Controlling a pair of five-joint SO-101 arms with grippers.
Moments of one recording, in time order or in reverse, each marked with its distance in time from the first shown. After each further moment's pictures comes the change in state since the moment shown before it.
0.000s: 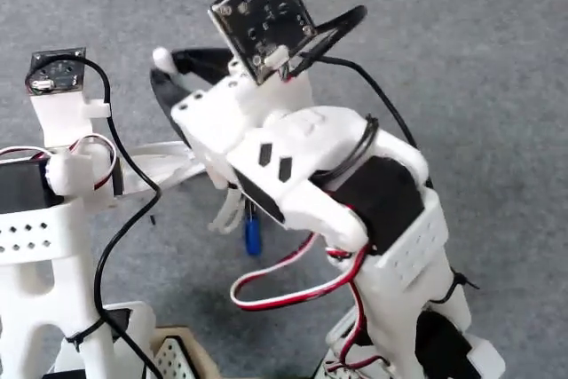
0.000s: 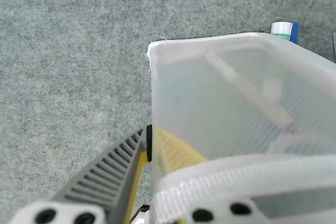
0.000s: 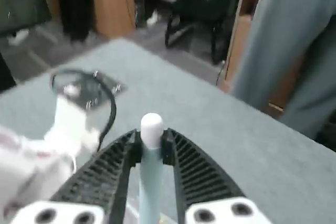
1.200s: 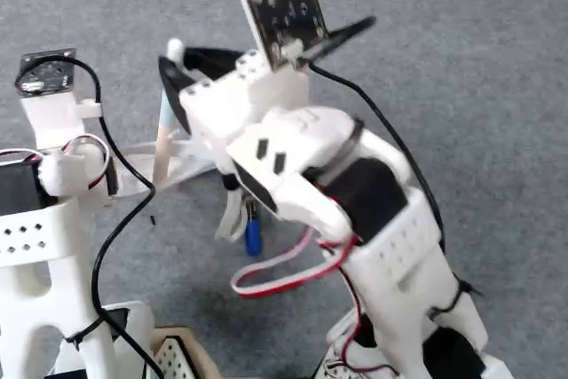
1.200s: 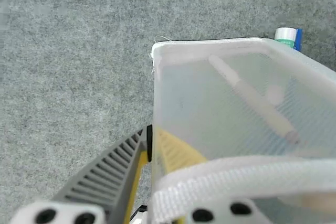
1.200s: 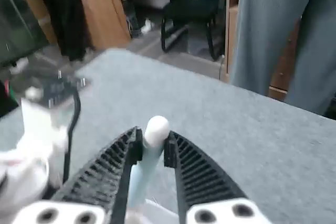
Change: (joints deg) left arm -3.5 -0.4 0.3 -0.4 0.1; right arm 3.0 -7.7 17.9 -7.1 -4.7
